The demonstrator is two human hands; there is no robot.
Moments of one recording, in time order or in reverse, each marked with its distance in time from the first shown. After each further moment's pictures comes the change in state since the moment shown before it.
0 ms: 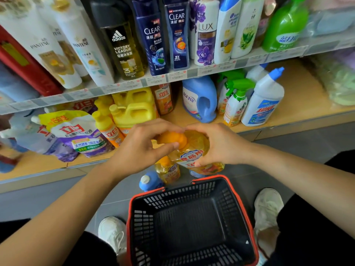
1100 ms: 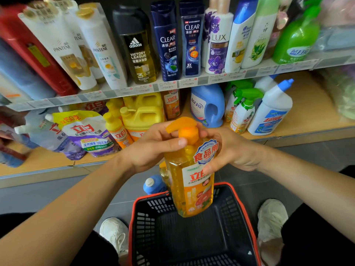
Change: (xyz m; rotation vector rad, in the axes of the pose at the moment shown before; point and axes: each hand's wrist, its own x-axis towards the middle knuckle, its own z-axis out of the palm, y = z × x) left_hand 0.010 0.007 0.001 -1.079 -0.176 -0.263; right_hand -0.003 -0.016 -0.008 0.833 -0.260 0.078
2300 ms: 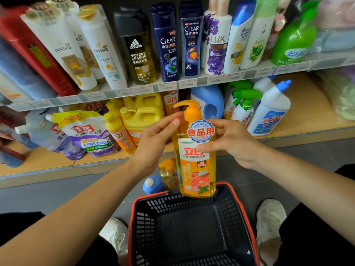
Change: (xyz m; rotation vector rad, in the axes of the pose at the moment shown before) left_hand 0.011 -0.026 0.001 0.076 0.516 0.050; right_hand 0.004 -0.006 0.001 -0.028 0.421 0.002
